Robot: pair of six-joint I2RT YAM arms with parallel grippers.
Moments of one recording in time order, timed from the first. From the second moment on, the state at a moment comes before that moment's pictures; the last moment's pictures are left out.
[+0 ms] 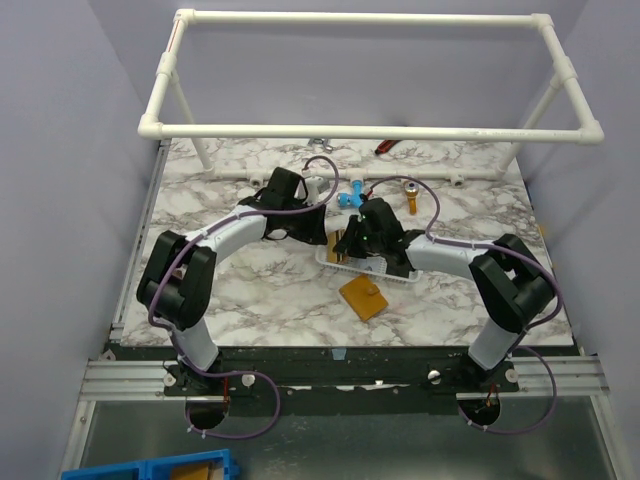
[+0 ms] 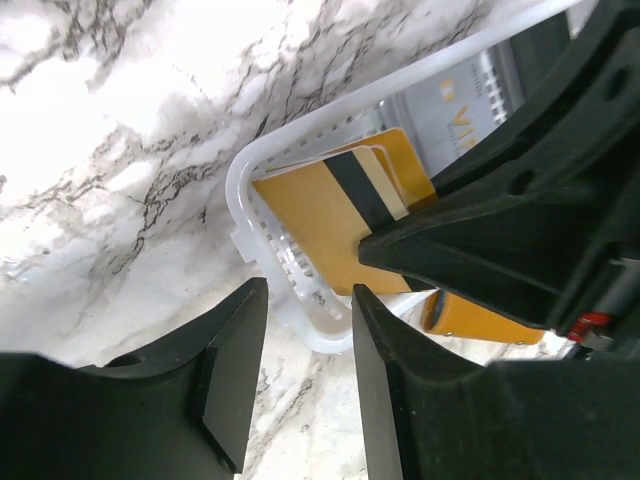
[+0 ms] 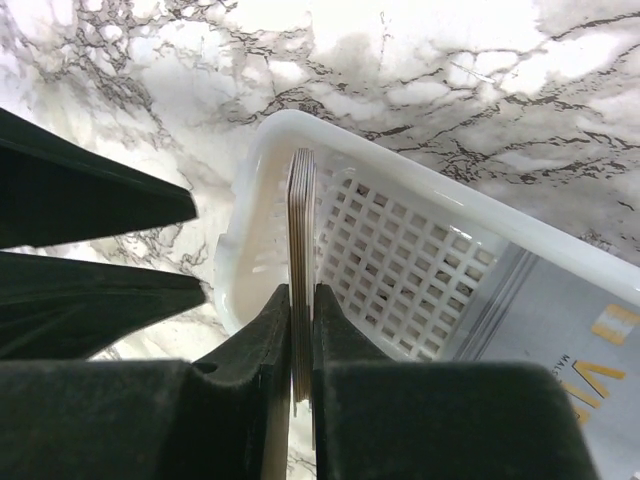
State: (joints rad) left arm -0.47 1.74 1.14 -0.30 0.46 -0.12; right arm 0.68 1.72 0.93 0.10 -0.09 0.72
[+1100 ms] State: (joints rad) left arm -0.45 1.68 1.17 -0.29 0.52 -0.13; right arm 0.65 1.71 0.91 0.13 -0.19 0.70
